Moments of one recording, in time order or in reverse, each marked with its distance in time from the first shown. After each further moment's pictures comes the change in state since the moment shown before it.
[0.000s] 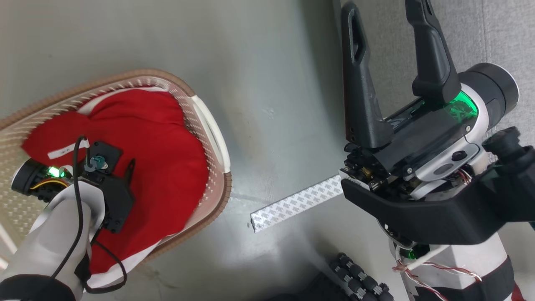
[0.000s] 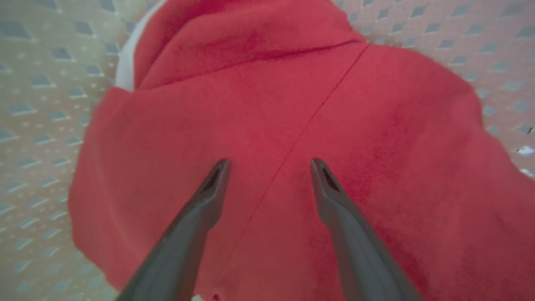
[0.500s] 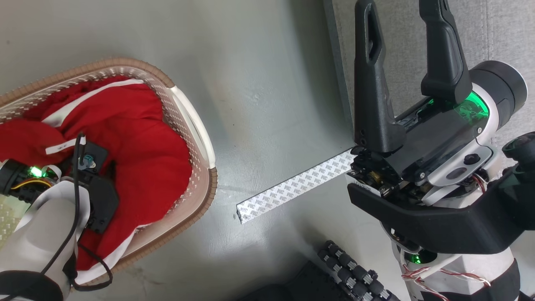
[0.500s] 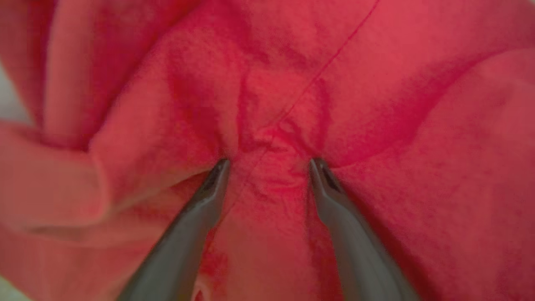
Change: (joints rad) left arm -0.045 0.032 -0.046 0.084 0.017 0.045 0.021; right arm -0.004 0.001 0.007 -0.049 0.051 0.000 0.000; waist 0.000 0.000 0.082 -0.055
